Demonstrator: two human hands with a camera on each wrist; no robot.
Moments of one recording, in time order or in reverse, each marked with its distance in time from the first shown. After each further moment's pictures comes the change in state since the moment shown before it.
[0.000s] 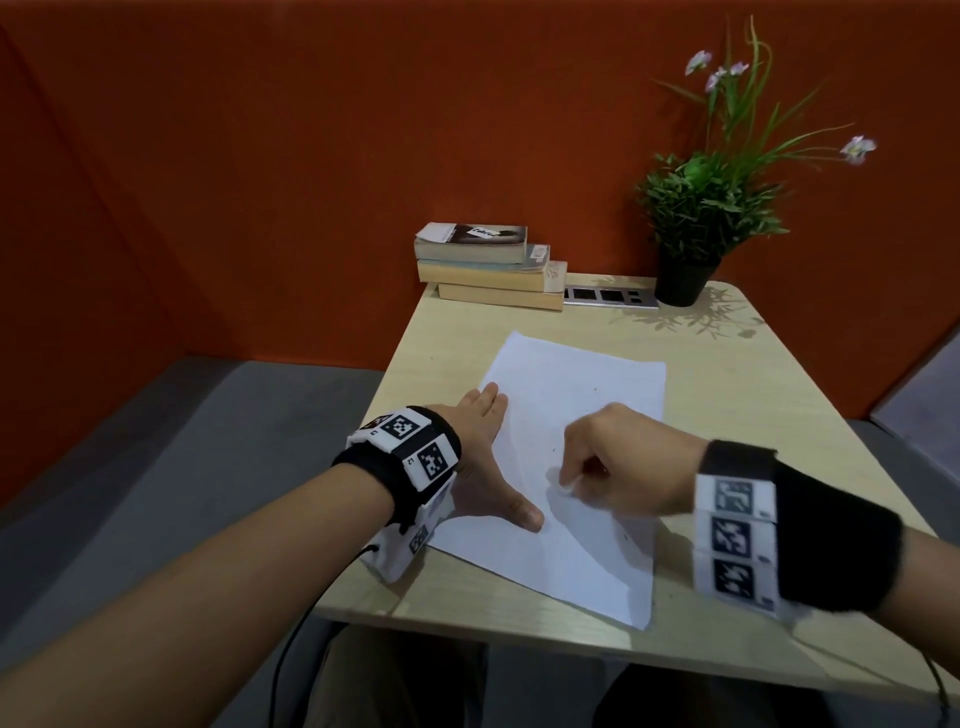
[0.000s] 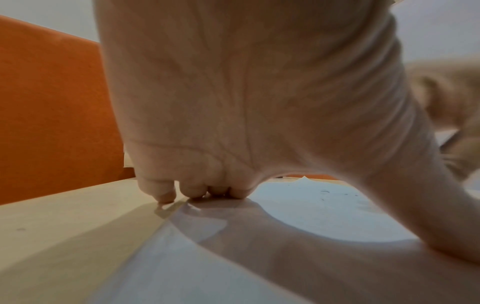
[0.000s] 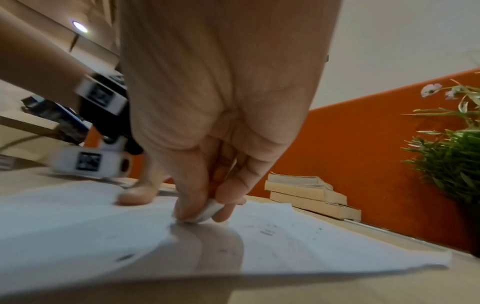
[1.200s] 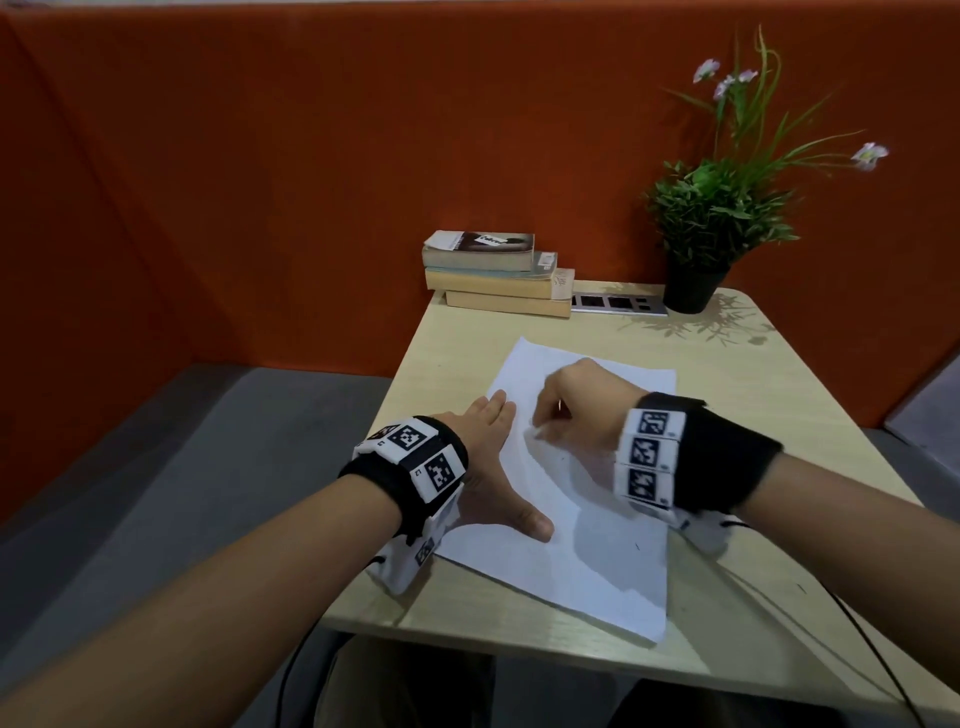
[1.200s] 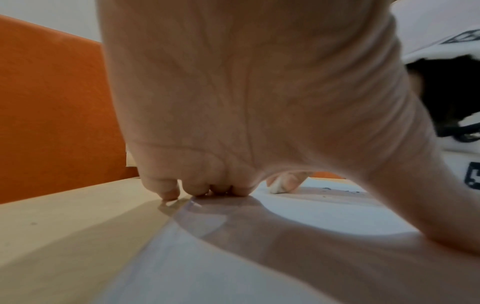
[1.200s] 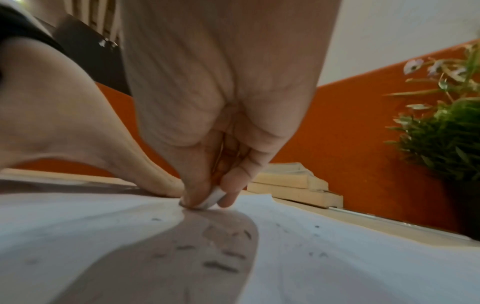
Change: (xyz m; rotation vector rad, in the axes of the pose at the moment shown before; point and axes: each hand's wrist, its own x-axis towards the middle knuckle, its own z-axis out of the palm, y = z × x) left_hand -0.004 -0.002 -0.001 -0.025 0.038 0.016; right_hand 0.067 0.005 -0.011 0.014 0.120 0.104
